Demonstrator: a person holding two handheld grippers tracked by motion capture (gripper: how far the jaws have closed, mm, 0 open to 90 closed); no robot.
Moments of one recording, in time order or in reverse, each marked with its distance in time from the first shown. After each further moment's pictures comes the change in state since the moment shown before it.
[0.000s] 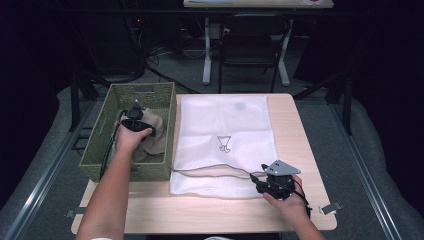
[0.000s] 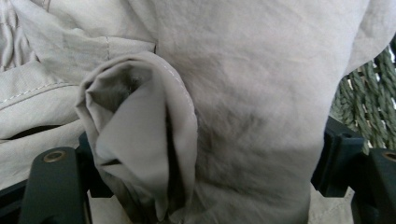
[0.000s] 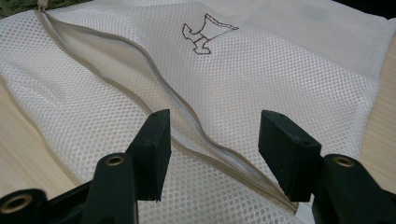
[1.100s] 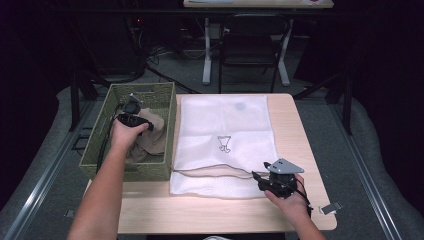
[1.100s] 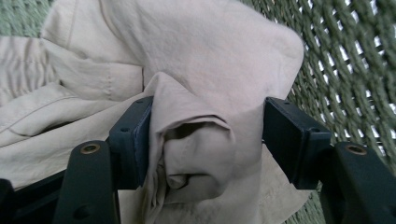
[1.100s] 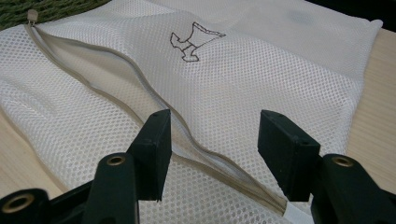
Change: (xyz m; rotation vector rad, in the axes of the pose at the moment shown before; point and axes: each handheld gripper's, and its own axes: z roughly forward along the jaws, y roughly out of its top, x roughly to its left) left arm -0.005 0.003 -0.035 -0.063 -0.048 0.050; right arm -0.005 0.001 -0.003 -0.024 -0.027 0.035
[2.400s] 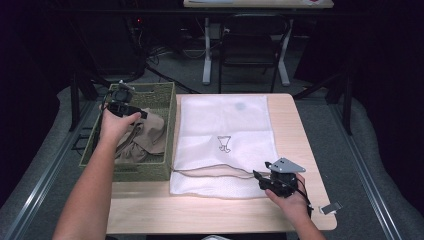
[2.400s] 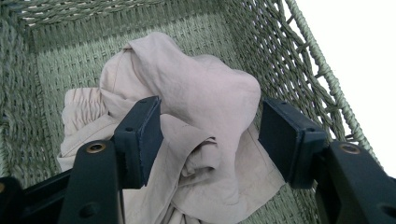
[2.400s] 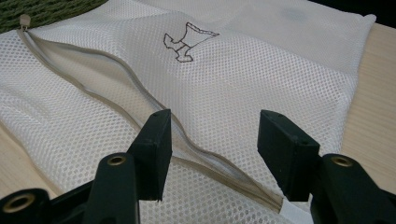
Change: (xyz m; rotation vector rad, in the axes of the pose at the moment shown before) left arm -0.004 0.013 -0.067 -0.111 -0.004 0.034; right arm -0.003 0.000 0.000 -0.001 -0.013 0.025
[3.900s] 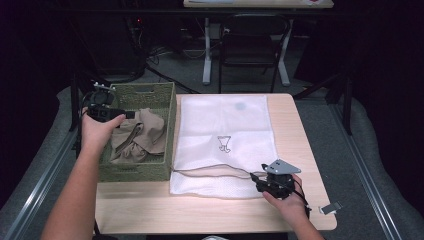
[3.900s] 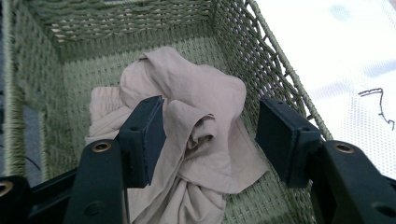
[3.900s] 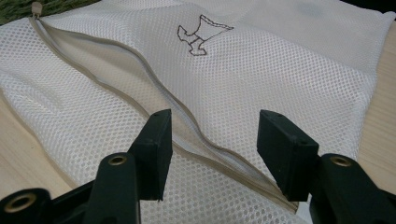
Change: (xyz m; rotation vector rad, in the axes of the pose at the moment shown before) left arm 0.012 -0.027 -0.051 -0.130 -0.048 -0.018; right arm 0.008 0.000 0.003 0.026 0.025 -0.025
